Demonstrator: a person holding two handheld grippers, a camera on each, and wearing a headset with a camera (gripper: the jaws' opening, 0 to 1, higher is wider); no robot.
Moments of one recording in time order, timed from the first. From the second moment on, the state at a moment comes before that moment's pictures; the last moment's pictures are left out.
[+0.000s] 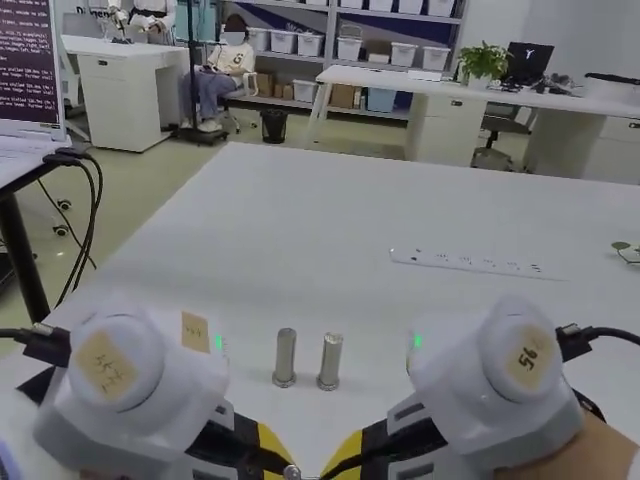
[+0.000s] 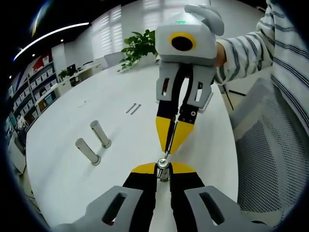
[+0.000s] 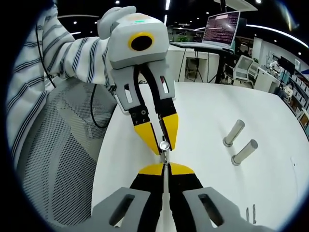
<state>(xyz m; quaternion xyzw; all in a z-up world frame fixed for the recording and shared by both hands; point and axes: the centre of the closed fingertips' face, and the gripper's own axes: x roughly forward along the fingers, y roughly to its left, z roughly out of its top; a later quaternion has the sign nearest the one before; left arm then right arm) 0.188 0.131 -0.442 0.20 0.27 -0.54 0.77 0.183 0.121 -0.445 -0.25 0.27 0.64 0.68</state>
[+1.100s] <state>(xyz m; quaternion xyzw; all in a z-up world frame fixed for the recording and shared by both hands) 0.174 0.141 -0.428 0.15 0.26 -0.50 0.81 0.176 0.120 -0.456 -0.17 0.26 0.62 0.72</state>
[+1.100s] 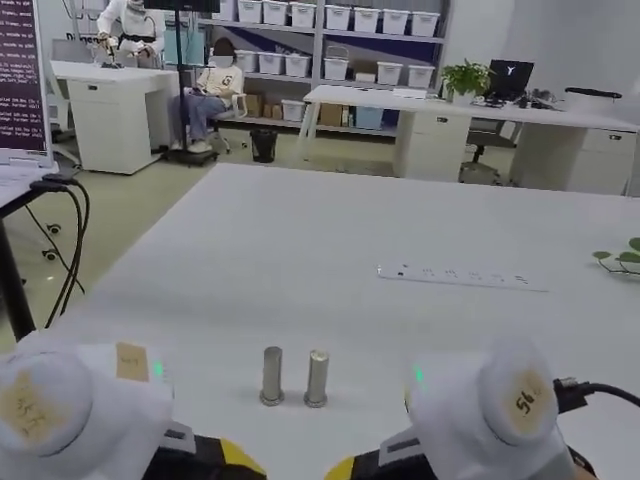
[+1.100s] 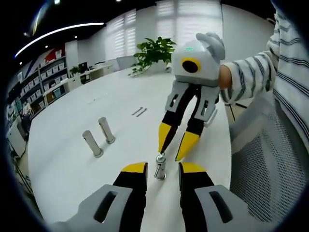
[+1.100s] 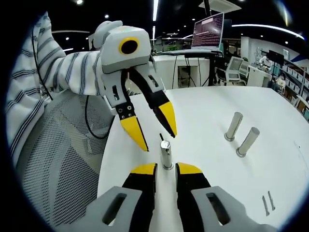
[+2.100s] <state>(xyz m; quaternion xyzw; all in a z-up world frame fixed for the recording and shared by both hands) 0.149 0.188 -0.417 0.06 0.27 -0.37 0.88 0.182 0.145 -0.466 -0.11 0.24 0.60 0.76</state>
